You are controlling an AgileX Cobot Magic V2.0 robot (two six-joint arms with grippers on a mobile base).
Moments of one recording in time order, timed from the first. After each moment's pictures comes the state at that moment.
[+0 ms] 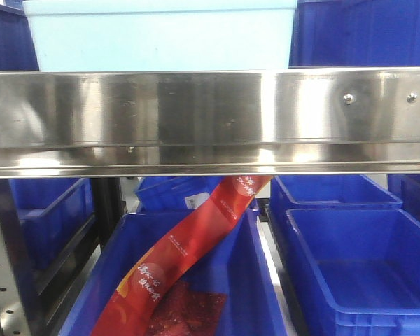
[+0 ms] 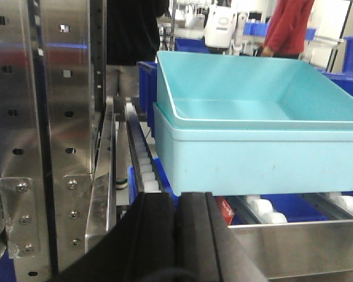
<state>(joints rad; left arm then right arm) -0.26 0.20 -0.44 -0.10 0.32 0.03 0.43 0.42 -0.47 -0.24 0.34 0.23</state>
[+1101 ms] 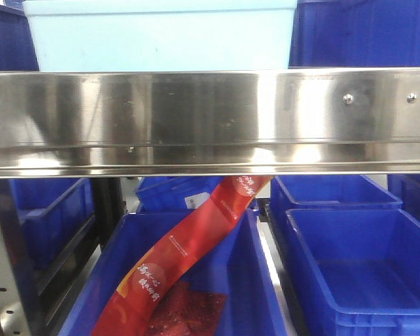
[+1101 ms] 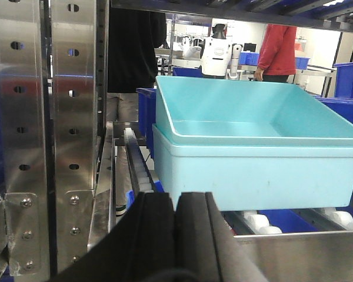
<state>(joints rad) -0.26 0.11 -0.41 -0.10 0.31 0.03 0.43 0.13 -0.45 -0.24 0.40 0.23</state>
